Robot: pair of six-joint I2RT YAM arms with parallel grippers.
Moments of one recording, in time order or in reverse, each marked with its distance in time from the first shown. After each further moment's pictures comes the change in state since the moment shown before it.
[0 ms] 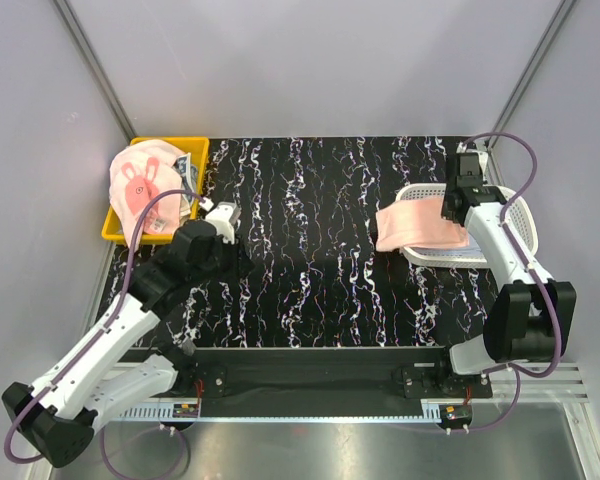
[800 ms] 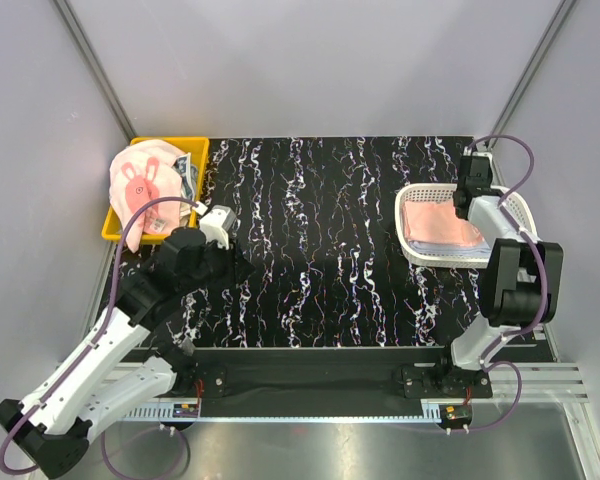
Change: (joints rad) left arm -0.013 -0.100 -0.019 0.005 0.046 0.004; right arm -0.168 0.206 -0.032 0.315 0.013 -0.255
